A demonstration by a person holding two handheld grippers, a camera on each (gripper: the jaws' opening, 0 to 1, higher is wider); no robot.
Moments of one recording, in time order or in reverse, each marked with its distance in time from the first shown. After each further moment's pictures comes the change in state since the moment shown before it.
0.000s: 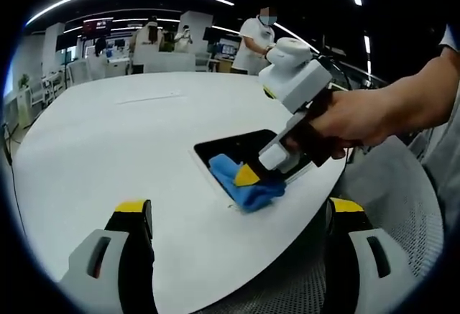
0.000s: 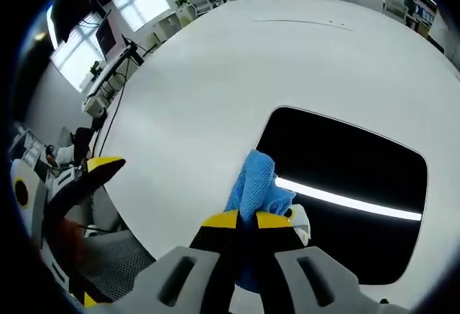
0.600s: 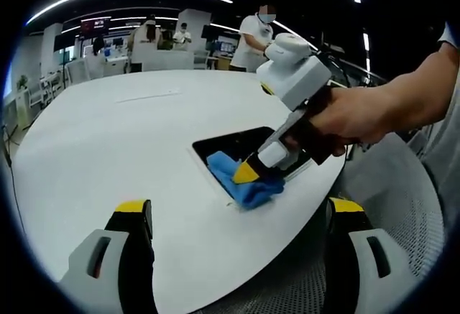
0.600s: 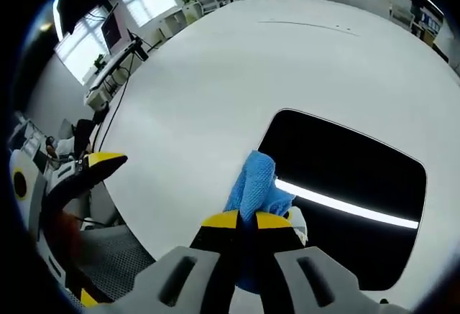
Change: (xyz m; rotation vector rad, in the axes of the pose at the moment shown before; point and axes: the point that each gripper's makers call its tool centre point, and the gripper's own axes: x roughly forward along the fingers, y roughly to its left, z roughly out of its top) left arm 0.001 -0.001 -0.002 0.007 0.013 -0.005; right arm 0.001 -0.001 0.003 -0.054 -0.005 -0.001
